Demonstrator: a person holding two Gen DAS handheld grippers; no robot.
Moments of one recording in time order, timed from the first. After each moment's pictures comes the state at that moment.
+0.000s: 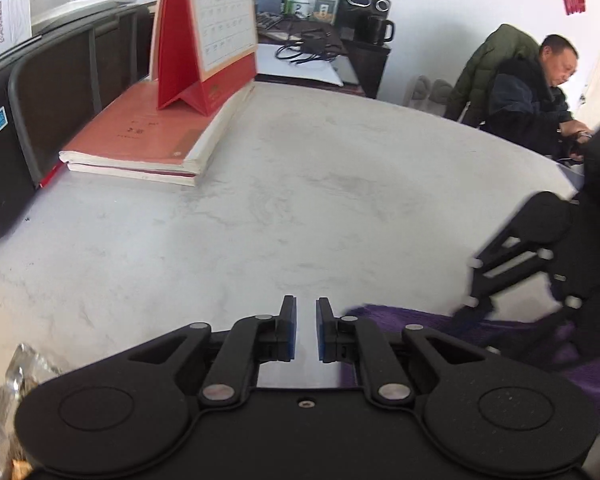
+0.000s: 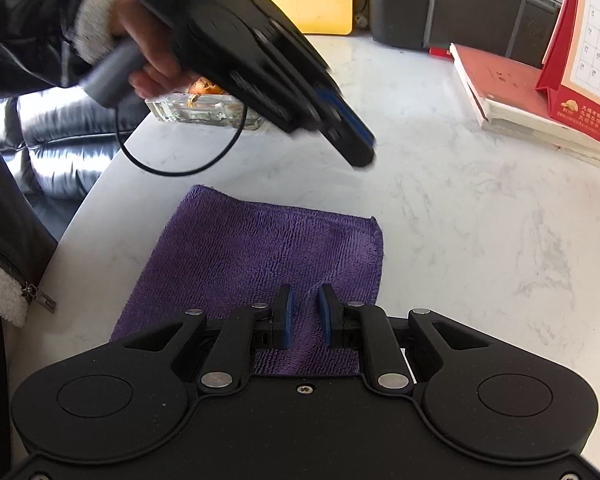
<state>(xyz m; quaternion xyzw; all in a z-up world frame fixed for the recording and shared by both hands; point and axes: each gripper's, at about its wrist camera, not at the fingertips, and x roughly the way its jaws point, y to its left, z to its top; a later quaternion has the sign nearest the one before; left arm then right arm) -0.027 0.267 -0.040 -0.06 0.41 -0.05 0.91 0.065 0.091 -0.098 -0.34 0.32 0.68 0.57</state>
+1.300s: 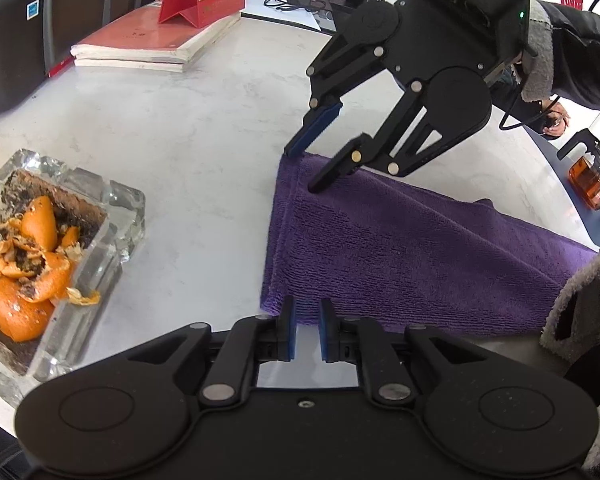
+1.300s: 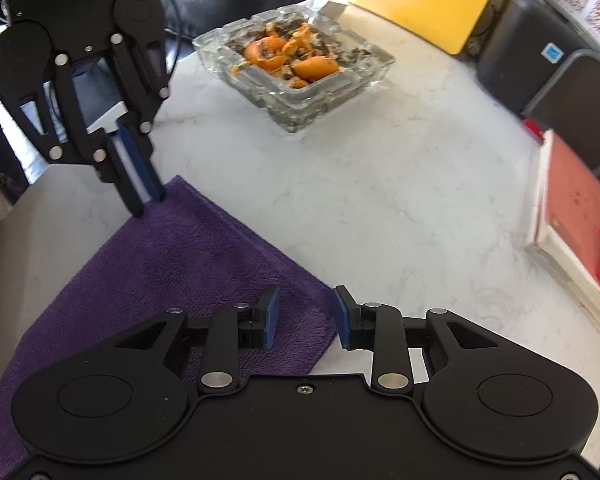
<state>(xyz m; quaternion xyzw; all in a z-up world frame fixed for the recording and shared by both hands) -0.124 0.254 -0.068 -0.10 0.45 -0.05 0.88 0.053 0.173 -0.092 -0.51 0.21 0.72 0.41</state>
